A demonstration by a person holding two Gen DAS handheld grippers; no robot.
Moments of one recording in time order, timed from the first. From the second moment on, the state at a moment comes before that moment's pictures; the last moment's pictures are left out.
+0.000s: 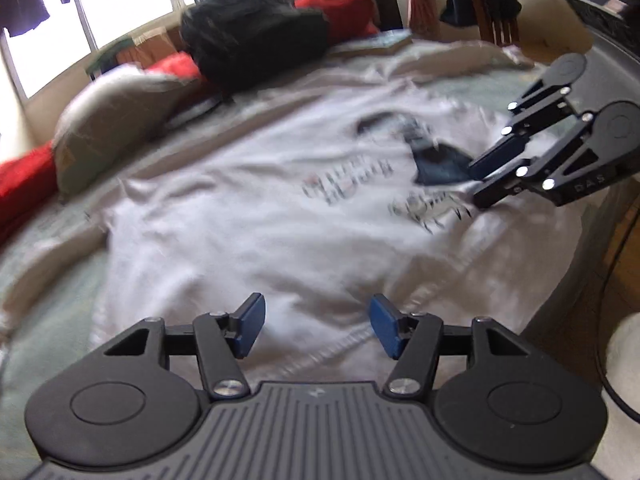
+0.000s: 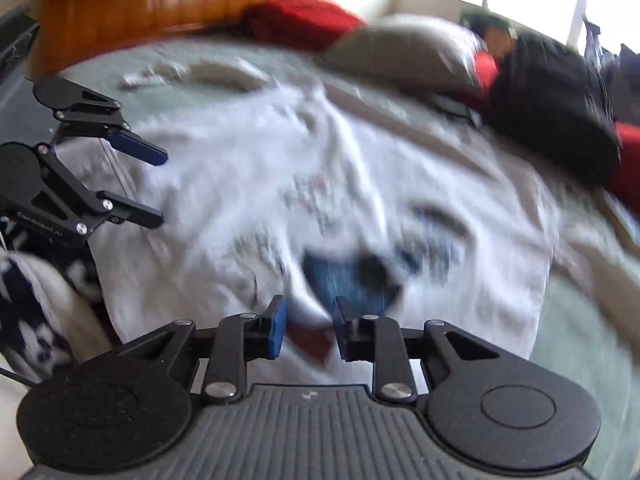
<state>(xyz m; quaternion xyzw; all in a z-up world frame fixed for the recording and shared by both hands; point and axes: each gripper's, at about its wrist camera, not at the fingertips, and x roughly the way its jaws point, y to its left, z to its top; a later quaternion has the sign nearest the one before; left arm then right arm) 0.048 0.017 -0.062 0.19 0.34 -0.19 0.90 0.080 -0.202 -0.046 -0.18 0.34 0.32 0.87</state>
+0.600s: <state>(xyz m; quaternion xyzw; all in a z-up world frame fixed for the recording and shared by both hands) 0.077 0.004 -0.058 0.10 0.40 -0.21 0.89 0.108 -0.251 -0.057 -0.09 0.37 0.24 0.89</state>
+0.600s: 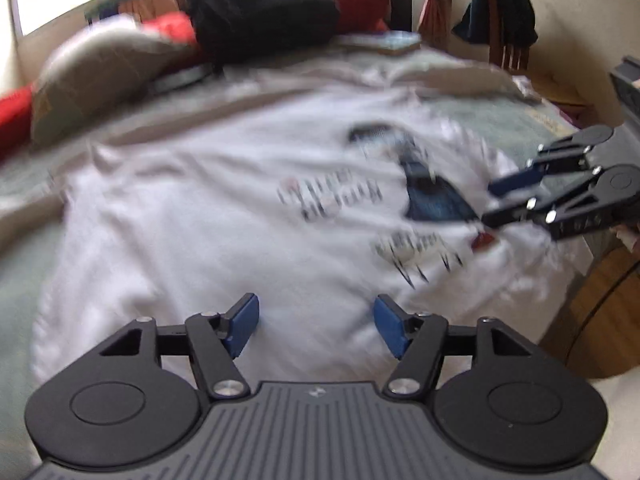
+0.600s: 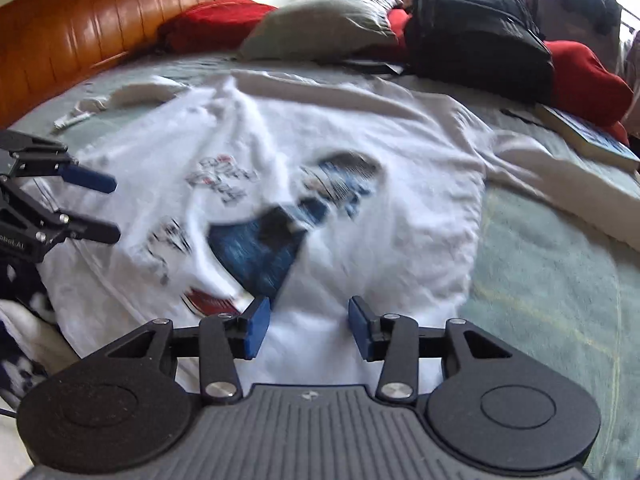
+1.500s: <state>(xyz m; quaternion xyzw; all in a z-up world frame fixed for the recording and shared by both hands) 0.283 0.163 -0.055 -0.14 0.42 -0.12 0.89 0.204 -0.209 -0.019 0.01 0.36 0.30 0.89</state>
